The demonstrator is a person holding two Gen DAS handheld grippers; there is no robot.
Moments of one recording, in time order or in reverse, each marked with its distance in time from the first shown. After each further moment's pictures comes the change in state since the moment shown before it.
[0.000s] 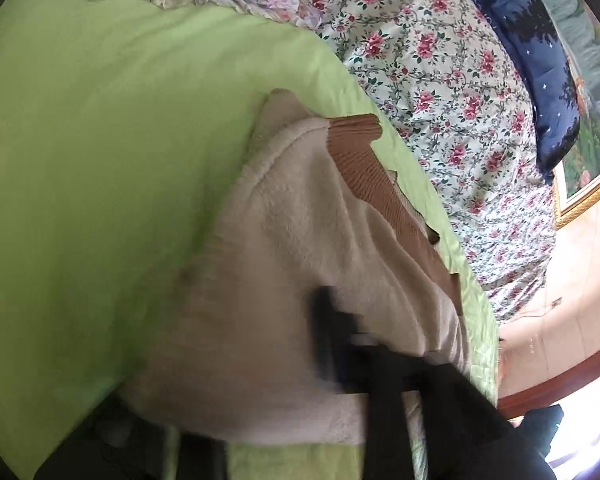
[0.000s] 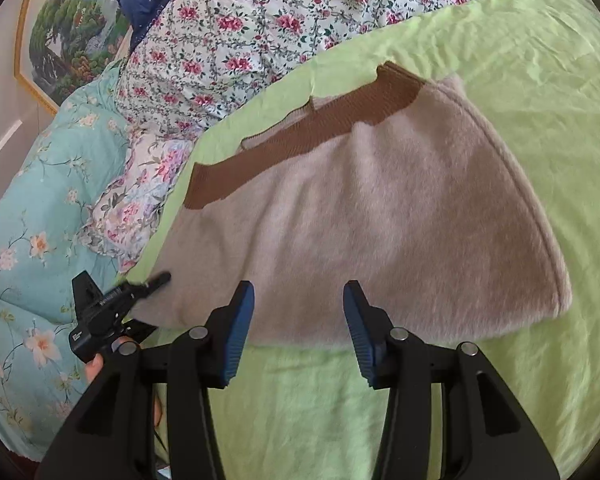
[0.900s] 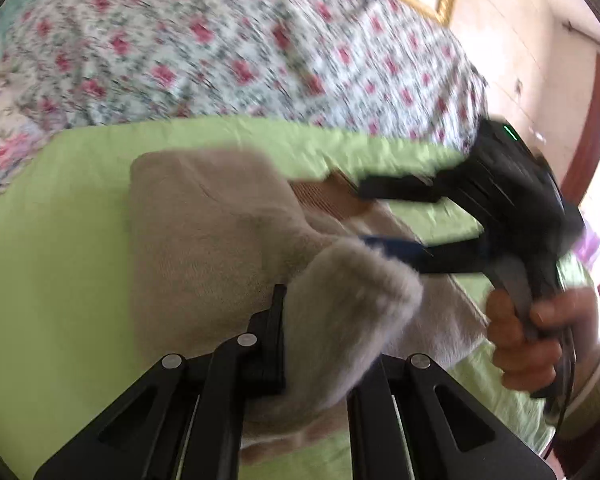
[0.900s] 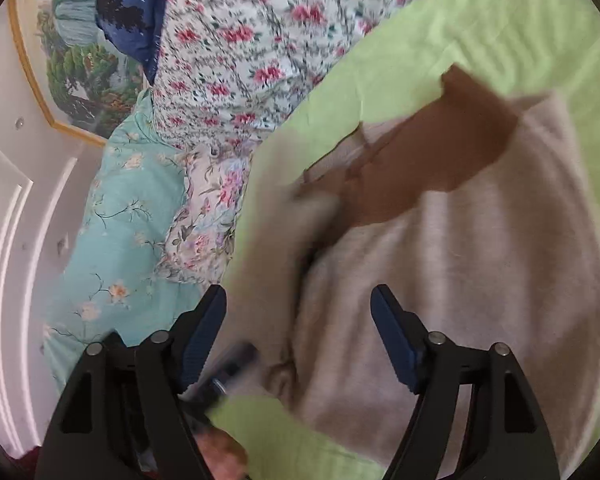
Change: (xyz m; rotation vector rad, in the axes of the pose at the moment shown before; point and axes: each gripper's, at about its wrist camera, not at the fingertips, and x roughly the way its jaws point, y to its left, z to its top) left arm 0.048 -0.217 -0.114 0.827 0.060 0.006; right arm 0.068 -0.019 0.104 0.157 0.183 0.354
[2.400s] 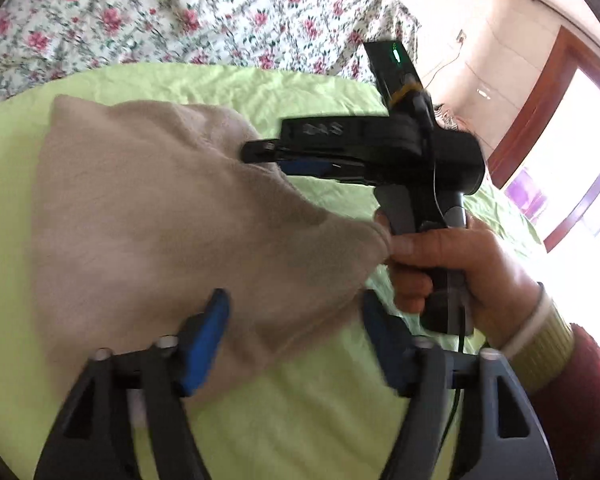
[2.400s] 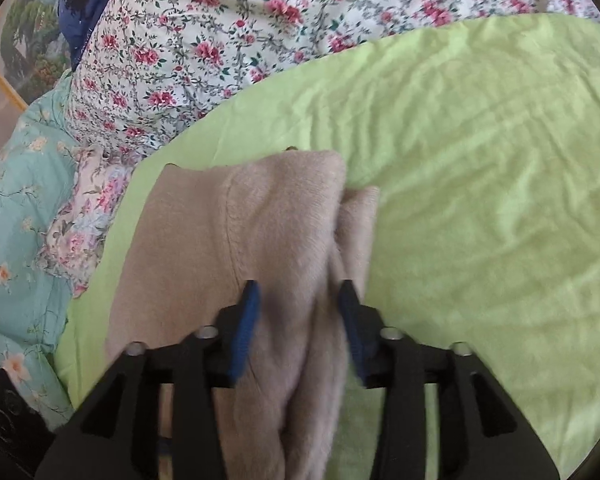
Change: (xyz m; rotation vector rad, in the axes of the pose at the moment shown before) left arm 0.034 -0.100 -0.006 0.055 0.181 -0.246; right arm -0.079 -0.055 0.026 -0.188 -0.123 -0.493
